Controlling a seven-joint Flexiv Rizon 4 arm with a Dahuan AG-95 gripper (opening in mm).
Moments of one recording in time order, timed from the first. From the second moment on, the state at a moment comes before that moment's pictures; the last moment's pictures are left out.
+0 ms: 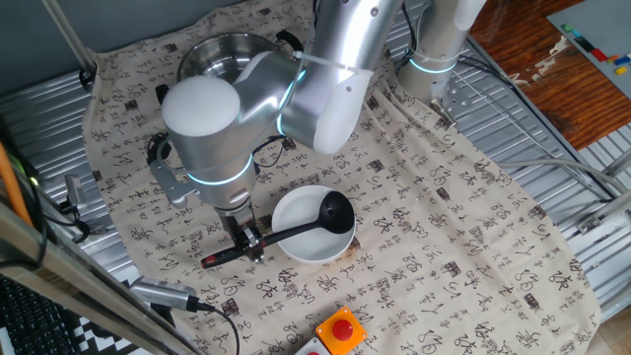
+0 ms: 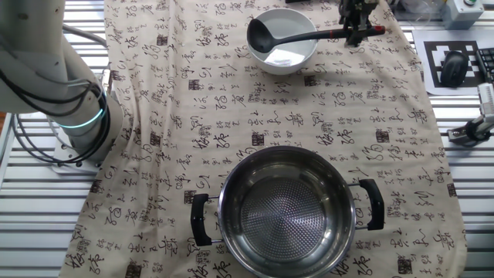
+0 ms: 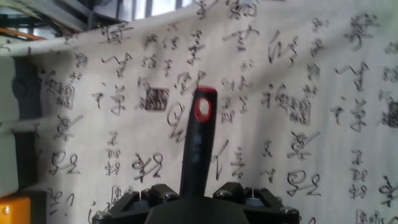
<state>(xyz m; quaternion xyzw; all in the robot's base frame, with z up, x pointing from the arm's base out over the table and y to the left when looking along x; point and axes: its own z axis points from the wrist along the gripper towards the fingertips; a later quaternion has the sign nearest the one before) 0.600 0.220 0.103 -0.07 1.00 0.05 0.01</state>
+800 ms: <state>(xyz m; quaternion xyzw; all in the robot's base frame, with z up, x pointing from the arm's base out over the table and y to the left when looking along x) 0.602 0.223 0.099 -0.07 1.00 0.05 0.02</state>
